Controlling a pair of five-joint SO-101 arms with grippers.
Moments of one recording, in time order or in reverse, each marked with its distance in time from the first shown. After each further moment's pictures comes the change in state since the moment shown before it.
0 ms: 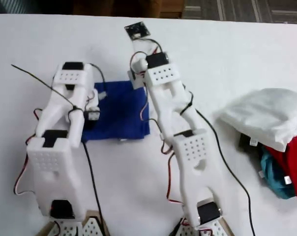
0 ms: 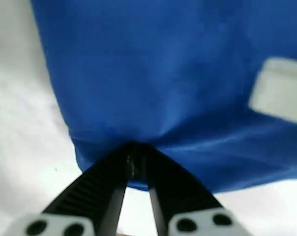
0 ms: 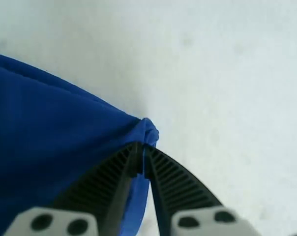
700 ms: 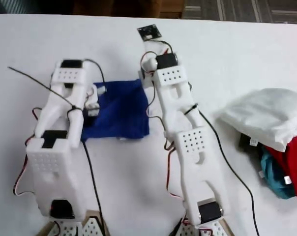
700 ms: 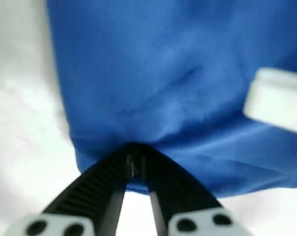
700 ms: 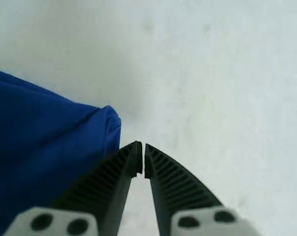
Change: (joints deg) left arm -0.1 -1.1 -5.5 2.3 1.4; right arm 4.1 12.3 -21.3 11.0 0.0
